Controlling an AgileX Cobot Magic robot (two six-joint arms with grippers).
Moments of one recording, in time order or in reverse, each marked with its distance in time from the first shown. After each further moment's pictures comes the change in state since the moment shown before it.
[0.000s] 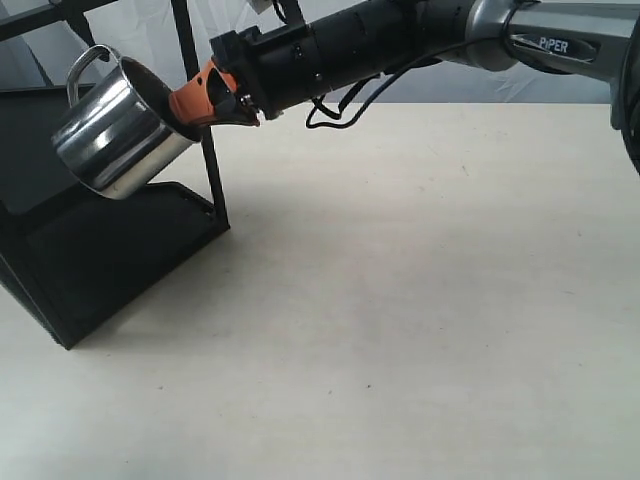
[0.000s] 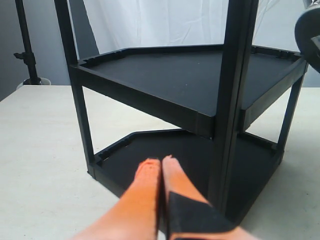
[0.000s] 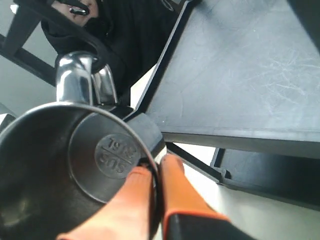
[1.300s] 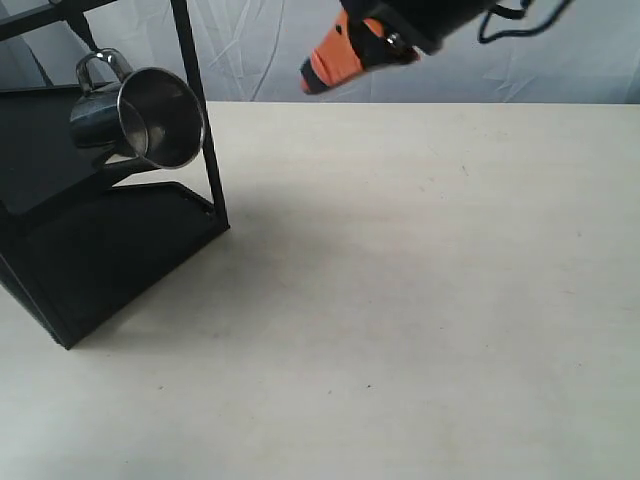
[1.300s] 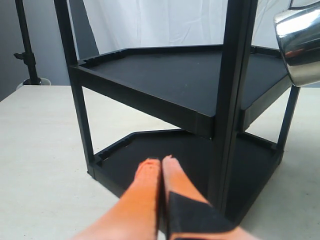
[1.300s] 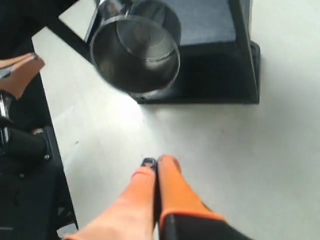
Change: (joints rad) left arm 0.000 0.000 0.000 0.000 0.000 0.000; right arm -0.123 -0.540 0.282 -0.518 -0.043 0.204
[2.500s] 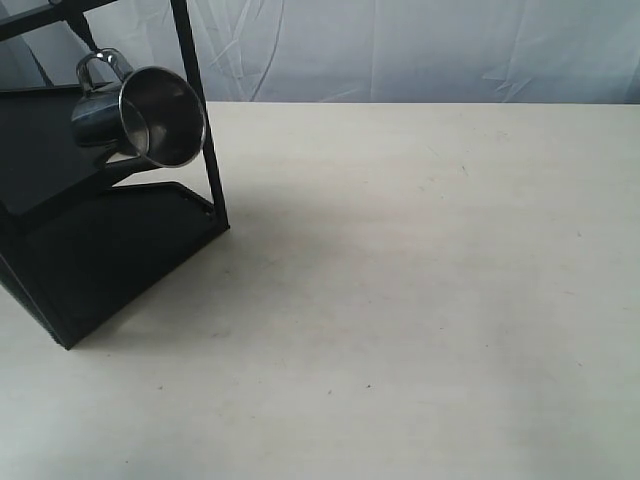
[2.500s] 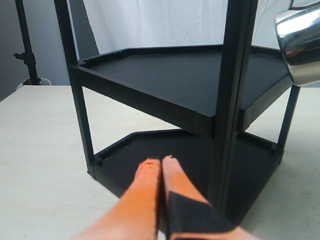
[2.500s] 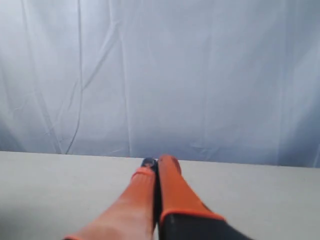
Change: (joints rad) left arm 0.000 0.000 0.000 0.000 0.000 0.000; right arm -0.313 -1.329 1.116 -0.502 -0.969 0.431
